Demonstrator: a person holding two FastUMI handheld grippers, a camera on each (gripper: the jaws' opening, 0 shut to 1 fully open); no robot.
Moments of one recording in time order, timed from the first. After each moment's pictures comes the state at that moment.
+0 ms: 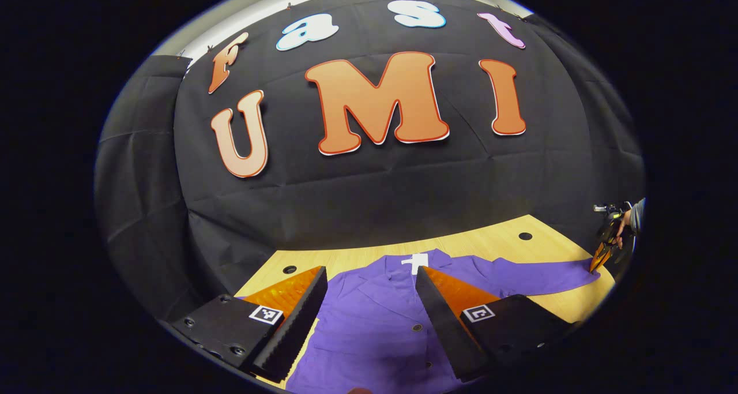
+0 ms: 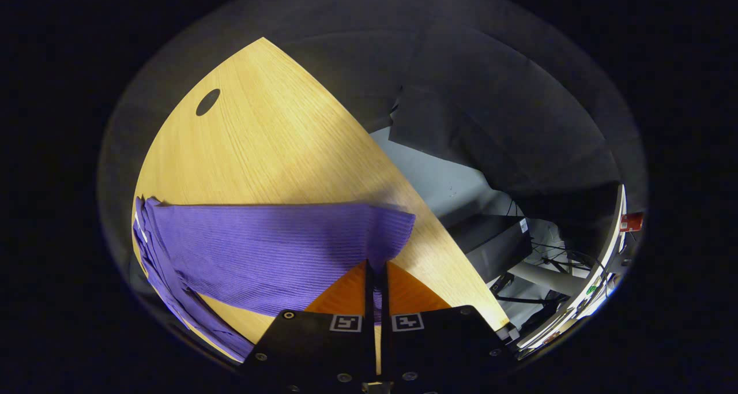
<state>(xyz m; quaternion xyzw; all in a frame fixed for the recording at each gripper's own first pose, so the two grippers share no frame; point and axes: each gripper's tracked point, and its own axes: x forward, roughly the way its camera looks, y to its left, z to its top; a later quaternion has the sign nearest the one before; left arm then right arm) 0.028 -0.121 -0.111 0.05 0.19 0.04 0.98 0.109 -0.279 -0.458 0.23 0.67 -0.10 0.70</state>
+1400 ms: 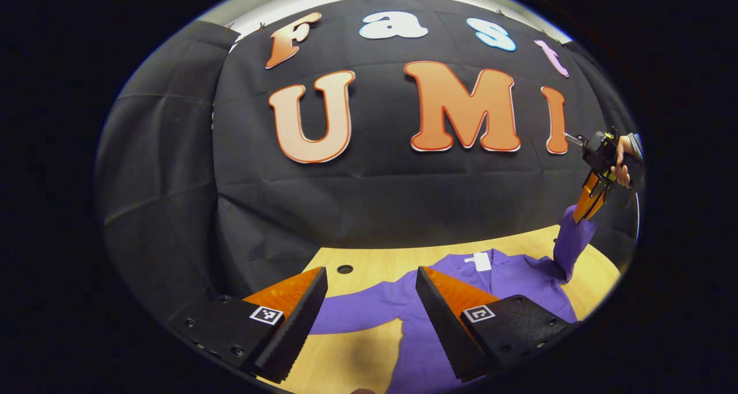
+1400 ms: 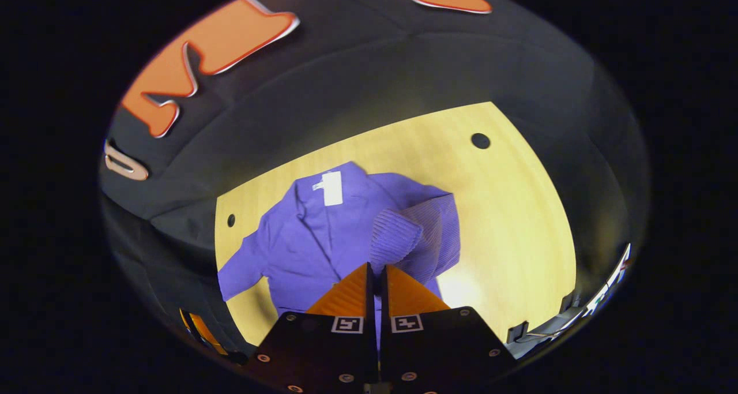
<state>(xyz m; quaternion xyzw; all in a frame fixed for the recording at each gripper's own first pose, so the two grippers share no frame) -0.004 0.130 -0.131 0.00 0.18 0.08 0.98 0.152 0.080 -0.153 0.17 0.54 0.10 0.82</state>
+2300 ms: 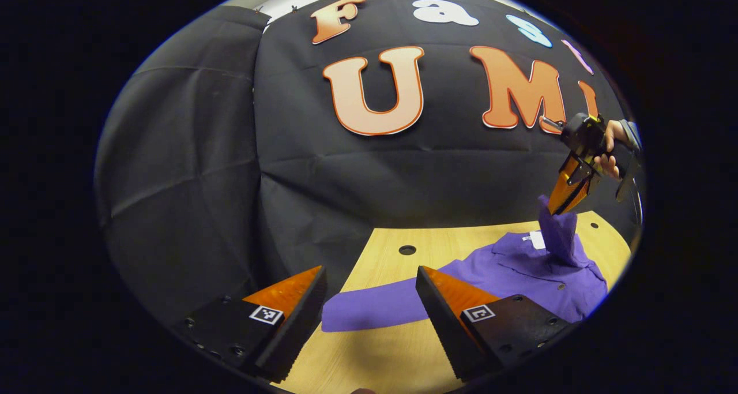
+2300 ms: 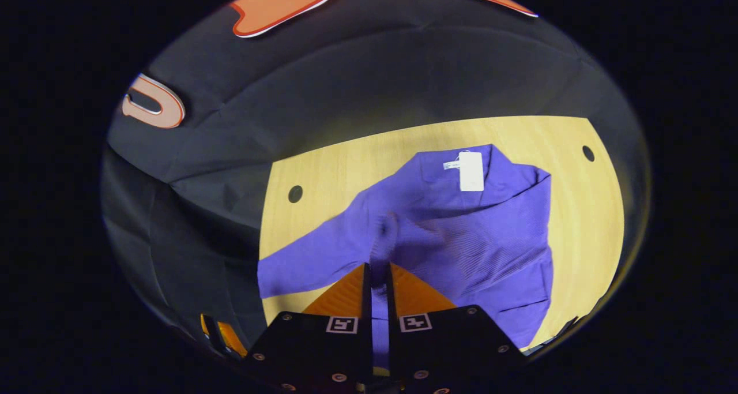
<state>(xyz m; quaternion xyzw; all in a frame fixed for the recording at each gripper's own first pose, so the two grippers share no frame) -0.028 0.285 -0.183 0.01 0.22 0.14 0.97 0.154 0.328 -0.123 0.17 0.54 0.21 0.80</state>
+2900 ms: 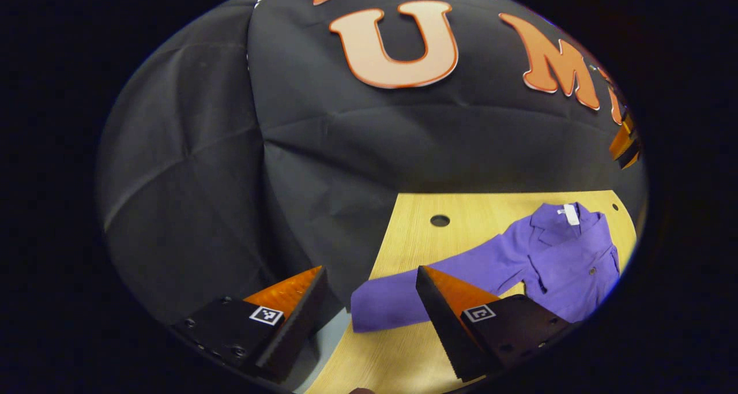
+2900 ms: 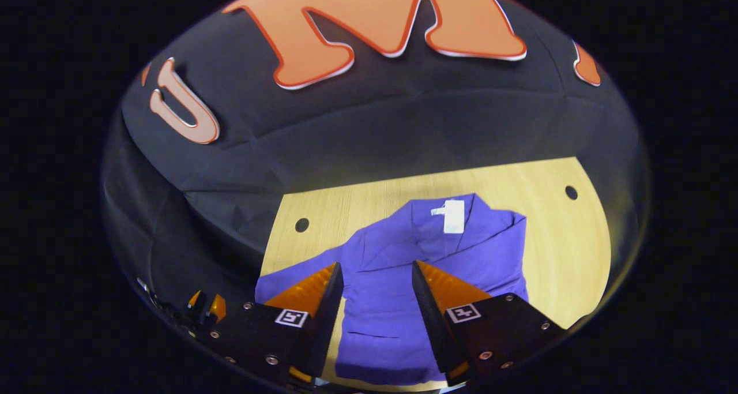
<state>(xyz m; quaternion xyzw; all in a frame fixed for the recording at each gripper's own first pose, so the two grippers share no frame) 0.014 0.363 -0.252 0.01 0.35 0.16 0.92 0.158 0.262 -0.063 0.14 0.40 0.20 0.89</state>
